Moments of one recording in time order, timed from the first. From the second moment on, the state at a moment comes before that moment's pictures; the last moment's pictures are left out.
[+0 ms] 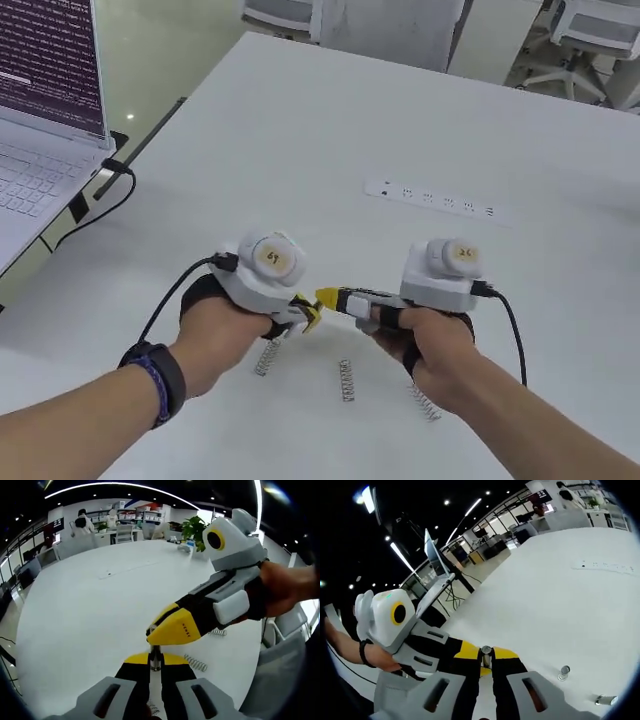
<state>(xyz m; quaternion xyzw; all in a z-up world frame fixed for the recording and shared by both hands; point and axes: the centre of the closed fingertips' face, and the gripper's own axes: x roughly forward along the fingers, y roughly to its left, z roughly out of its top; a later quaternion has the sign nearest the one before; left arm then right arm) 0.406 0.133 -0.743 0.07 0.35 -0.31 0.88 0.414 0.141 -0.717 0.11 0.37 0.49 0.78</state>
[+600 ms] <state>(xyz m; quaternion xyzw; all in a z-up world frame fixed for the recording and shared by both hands) 0.422 0.136 -0.767 0.07 0.33 -0.30 0.89 0.421 0.151 -0.738 0.02 0.36 0.50 0.78</state>
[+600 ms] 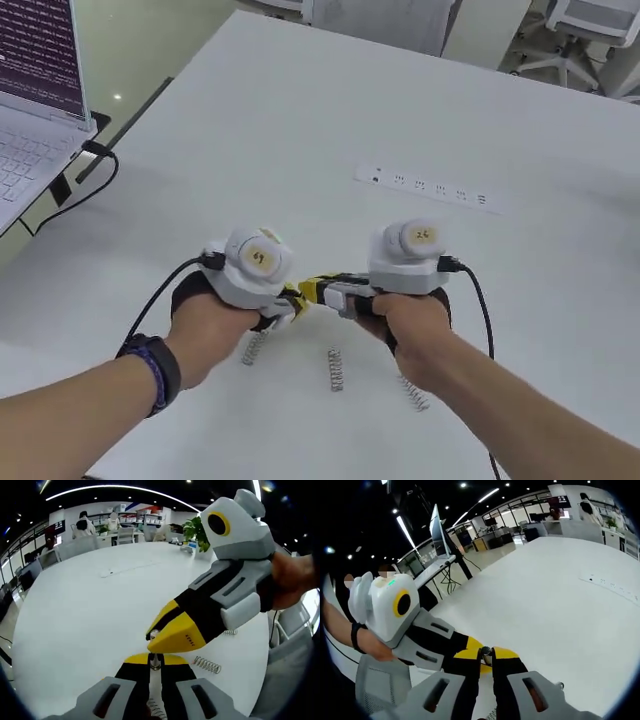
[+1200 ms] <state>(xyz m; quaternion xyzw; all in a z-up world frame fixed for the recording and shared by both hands) 0.438 0.144 -0.780 0.06 0.32 -0.29 0.90 0.427 0.166 -0.750 -0.03 0.35 0.51 0.78</state>
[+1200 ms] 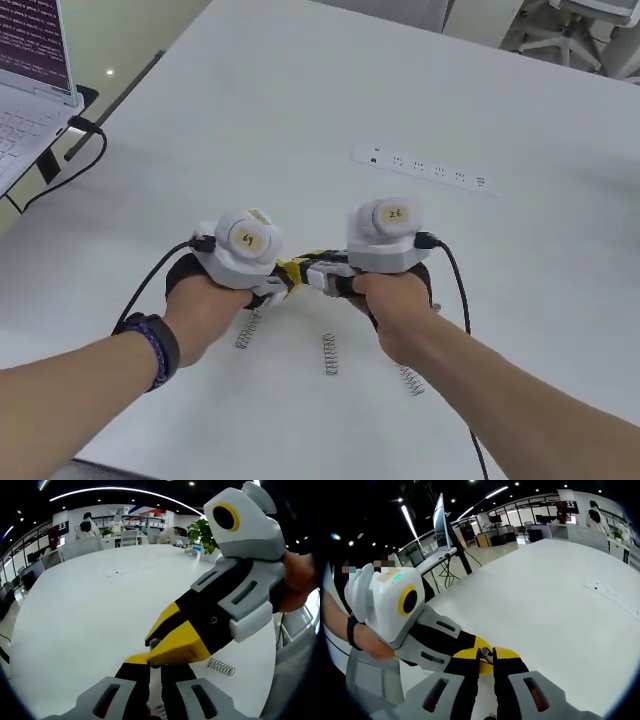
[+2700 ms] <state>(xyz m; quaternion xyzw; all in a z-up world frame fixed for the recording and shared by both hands) 0.445 0.146 -0.794 0.08 0.34 -0.28 0.89 0.436 0.165 -0.759 -0.05 0.36 0.50 0.79</state>
